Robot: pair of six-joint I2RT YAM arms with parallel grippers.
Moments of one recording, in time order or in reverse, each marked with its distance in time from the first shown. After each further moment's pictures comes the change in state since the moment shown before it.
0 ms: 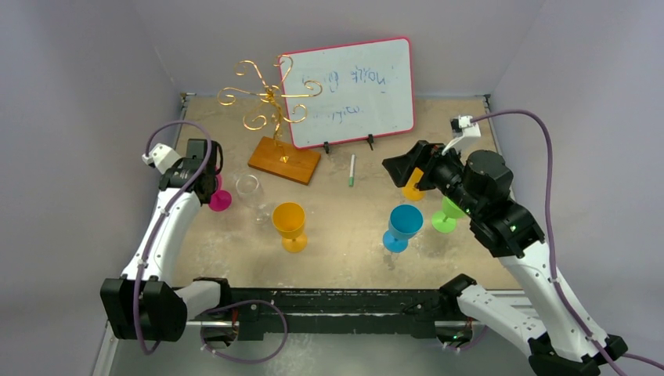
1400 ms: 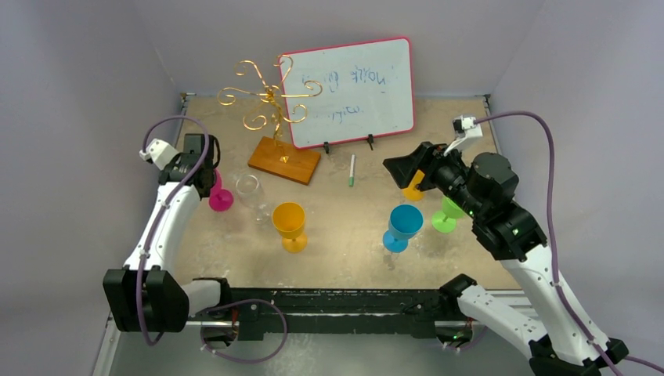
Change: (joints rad) left arm 0.034 0.053 0.018 0.076 0.007 -0.015; right arm 0.000 -0.026 -0.009 0.039 -0.035 -0.016
